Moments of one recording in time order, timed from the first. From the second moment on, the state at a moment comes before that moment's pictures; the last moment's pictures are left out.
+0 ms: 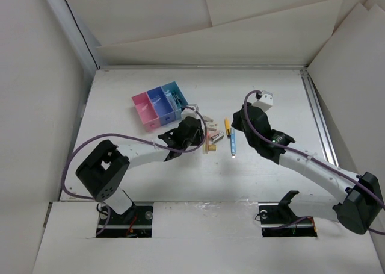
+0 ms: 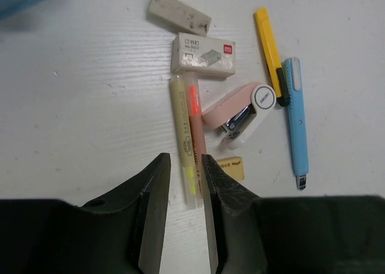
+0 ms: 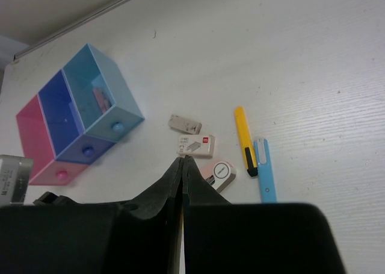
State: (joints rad) left arm -0.82 1.55 0.82 0.10 -0.30 -0.65; right arm 0.72 1.17 0.88 -0.13 0.59 0.73
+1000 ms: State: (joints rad) left arm -0.88 1.77 0.94 0.01 -0.34 -0.66; right arm 0.72 1.17 0.88 -0.13 0.59 0.73
